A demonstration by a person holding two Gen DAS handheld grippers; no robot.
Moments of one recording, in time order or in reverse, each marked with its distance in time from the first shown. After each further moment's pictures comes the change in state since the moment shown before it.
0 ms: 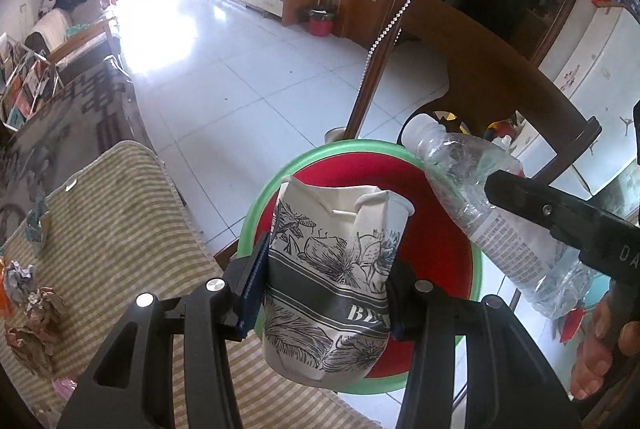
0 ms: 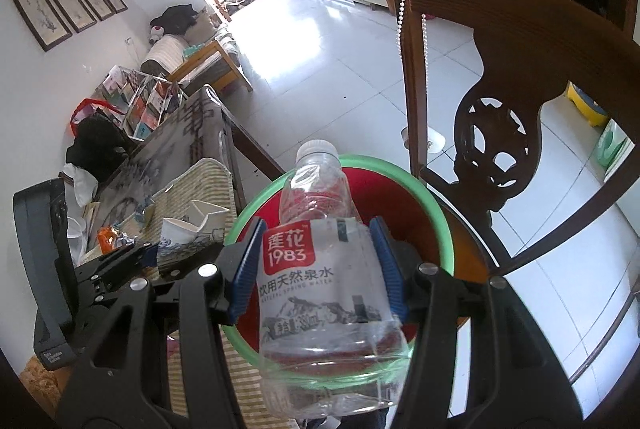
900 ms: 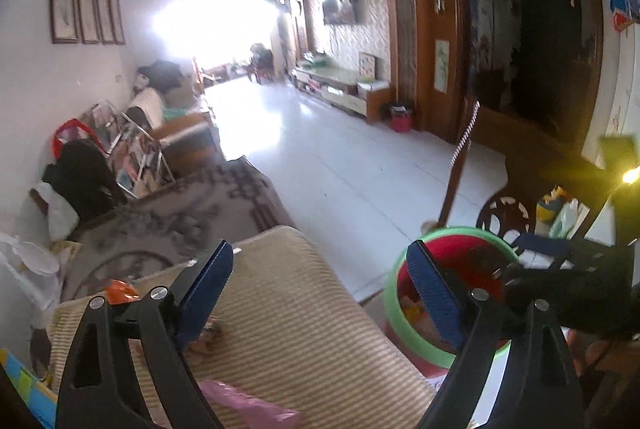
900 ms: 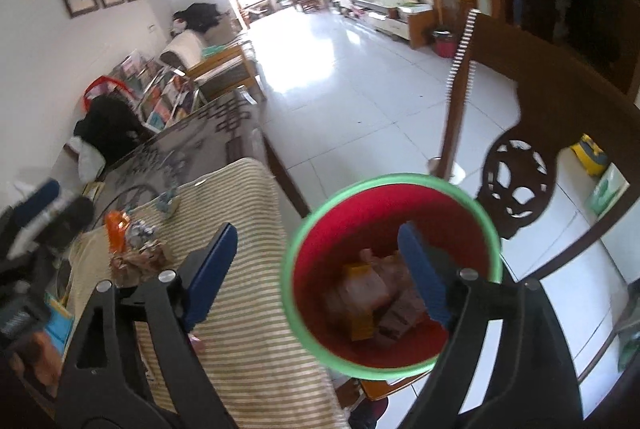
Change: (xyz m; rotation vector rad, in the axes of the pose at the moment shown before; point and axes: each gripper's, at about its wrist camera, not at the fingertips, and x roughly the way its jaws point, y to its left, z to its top) left arm -0.184 0.041 -0.027 0.001 -0.386 0.354; right arm -0.018 0.112 -0.023 -0.163 -0.075 -0.013
